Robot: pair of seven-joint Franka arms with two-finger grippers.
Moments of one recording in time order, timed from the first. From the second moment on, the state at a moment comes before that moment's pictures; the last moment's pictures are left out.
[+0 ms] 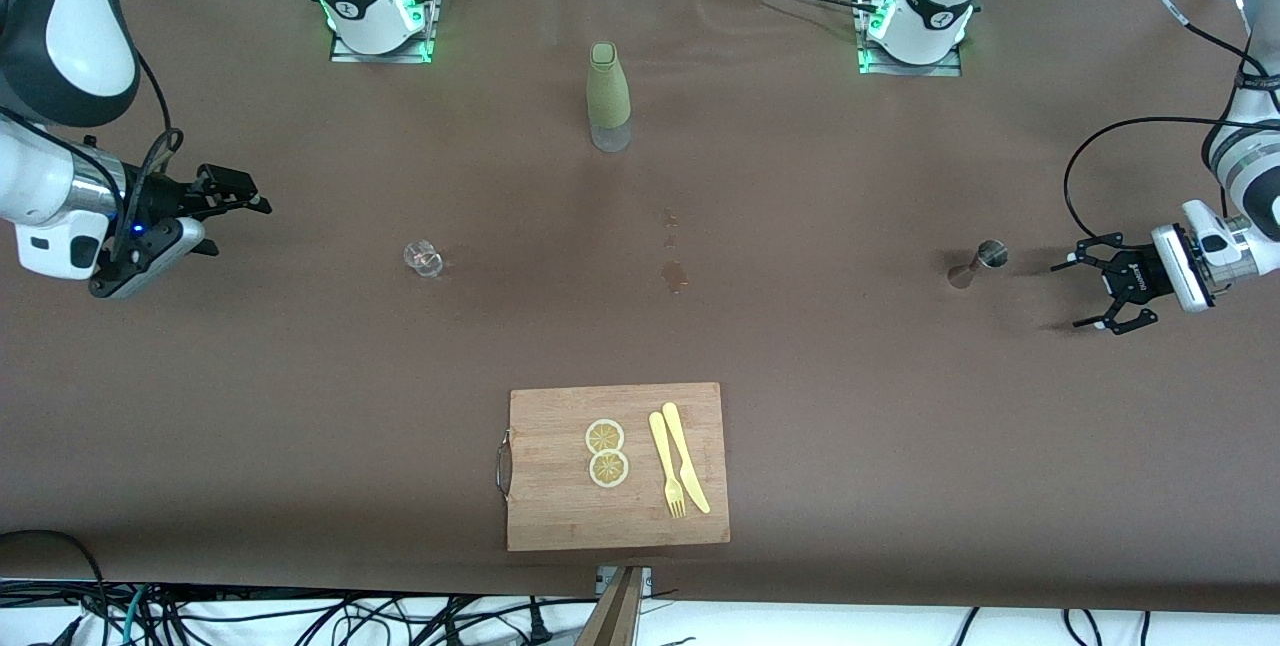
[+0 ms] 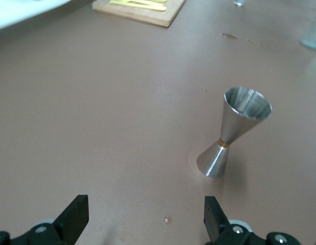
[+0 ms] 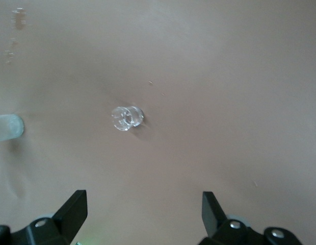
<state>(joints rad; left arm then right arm) 0.59 0.62 -0.03 -1.83 -0.85 1.92 2.33 -0.12 0.17 0.05 -1.82 0.26 1.77 -0.78</state>
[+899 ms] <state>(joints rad) 0.53 0.74 -0.03 -1.84 -0.89 1.77 2.64 -0.15 0.36 -0.07 -2.16 0.93 1.95 -1.99</state>
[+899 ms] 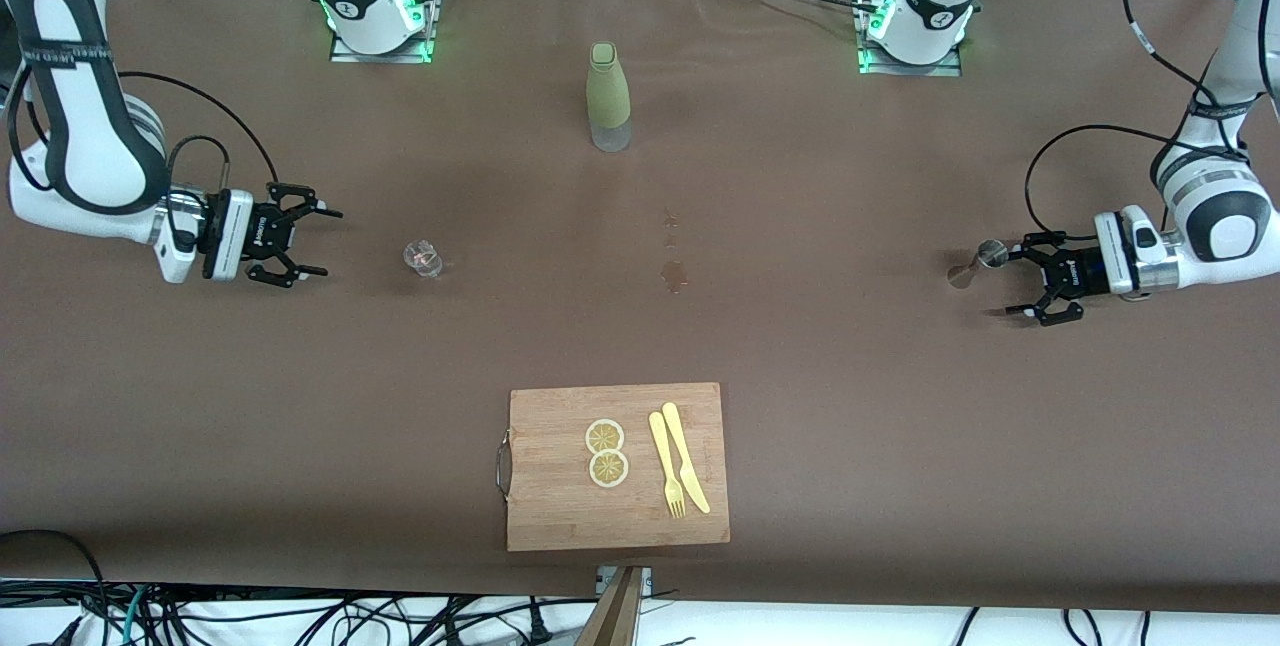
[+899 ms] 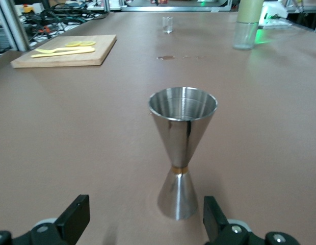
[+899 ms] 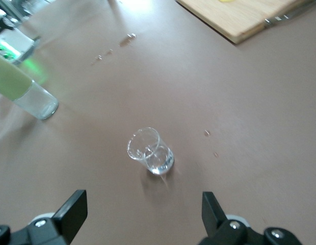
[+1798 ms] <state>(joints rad) 0.49 0.77 -0.03 -1.84 -0.89 1.70 2.73 -0.18 0.57 -0.08 -2.16 1.13 1.83 -2.45</state>
